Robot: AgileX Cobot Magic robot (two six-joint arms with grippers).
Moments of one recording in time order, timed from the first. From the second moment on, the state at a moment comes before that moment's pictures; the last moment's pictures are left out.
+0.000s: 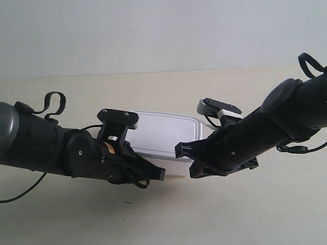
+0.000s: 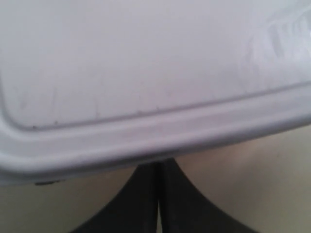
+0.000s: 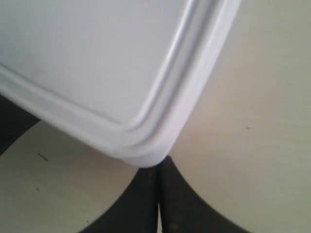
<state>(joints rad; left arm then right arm) -0.59 1.91 -0.86 -0.43 -0.03 0.07 0.43 1.83 -0.85 0.99 0.45 -0.55</state>
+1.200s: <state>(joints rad) -0.45 2.08 -1.17 -0.40 -0.03 0.21 0.43 2.14 -1.29 0.99 0.35 -0.55</state>
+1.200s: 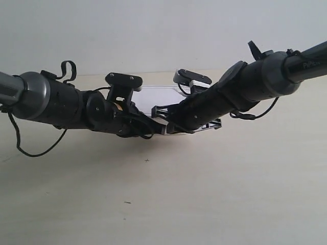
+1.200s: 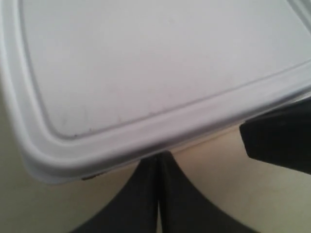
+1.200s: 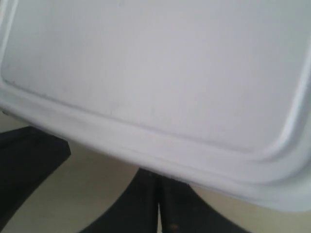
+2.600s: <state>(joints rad) -0.37 2.37 -1.62 -0.31 0.03 0.26 0.33 2.41 -1.71 0.97 0.35 -0.50</state>
